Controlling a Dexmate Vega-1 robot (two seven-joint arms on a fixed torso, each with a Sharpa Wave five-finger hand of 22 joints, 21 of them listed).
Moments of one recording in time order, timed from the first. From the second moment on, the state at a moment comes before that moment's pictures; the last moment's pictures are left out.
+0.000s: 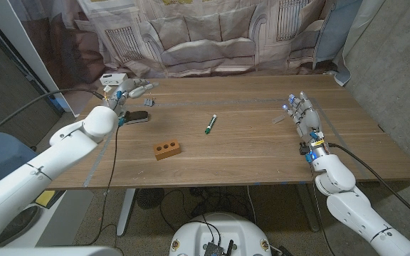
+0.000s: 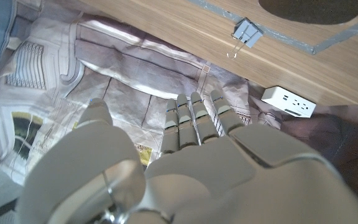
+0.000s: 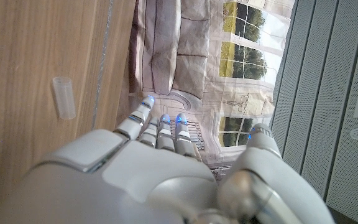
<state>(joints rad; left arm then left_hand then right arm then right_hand) 1.04 0.92 0.19 -1.88 -0.17 0.17 0.27 0.55 0.09 0.14 0.00 0.18 0.37 0.11 0.19 0.18 0.40 0.09 0.22 0.21 0.33 0.07 0.19 0.17 0.20 0.12 0.20 0.18 -1.28 -0.58 -0.20 -1.71 0.61 0.51 -0.10 0.24 0.06 0.20 -0.13 0.18 0.21 0.09 0.19 0.18 0.14 0.13 0.20 0.19 0.01 0.06 0.21 0.20 0.24 -0.01 0.20 0.17</state>
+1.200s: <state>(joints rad) 1.12 0.76 0.16 -1.77 -0.41 -0.25 0.14 0.46 0.08 0.10 0.03 0.18 0.25 0.11 0.18 0.18 0.28 0.11 0.19 0.20 0.21 0.09 0.17 0.17 0.11 0.11 0.18 0.18 -1.16 -0.61 -0.22 -1.65 0.55 0.48 -0.08 0.24 0.05 0.18 -0.13 0.18 0.20 0.09 0.19 0.18 0.12 0.13 0.19 0.19 0.01 0.06 0.21 0.20 0.24 -0.02 0.20 0.17</state>
